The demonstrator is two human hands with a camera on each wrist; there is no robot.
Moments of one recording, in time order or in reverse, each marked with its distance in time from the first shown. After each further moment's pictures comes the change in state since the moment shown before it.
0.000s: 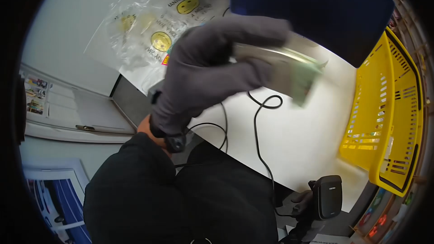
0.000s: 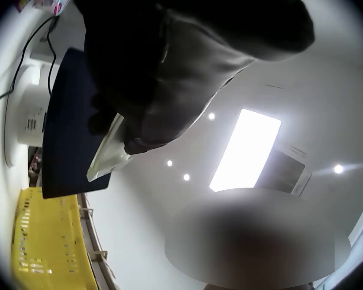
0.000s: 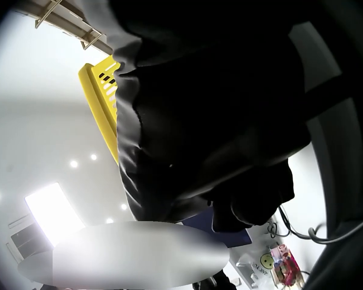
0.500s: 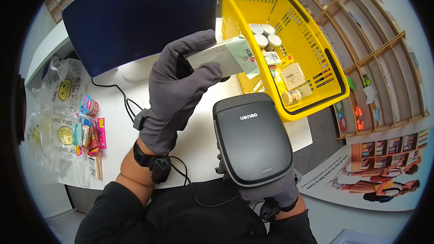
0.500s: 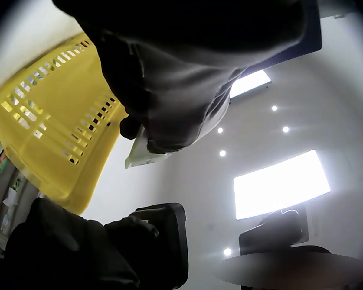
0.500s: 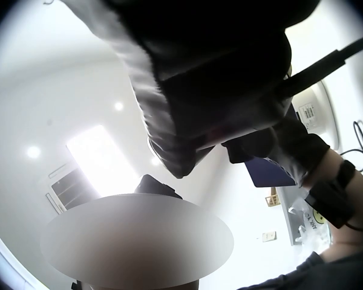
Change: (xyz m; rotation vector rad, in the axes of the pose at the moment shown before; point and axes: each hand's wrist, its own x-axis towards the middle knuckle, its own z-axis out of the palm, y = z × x) left_hand 0.063 -0.097 0.137 -0.396 -0.025 -0.172; right_hand 0.024 -0.176 0.088 0.282 0.309 -0.097
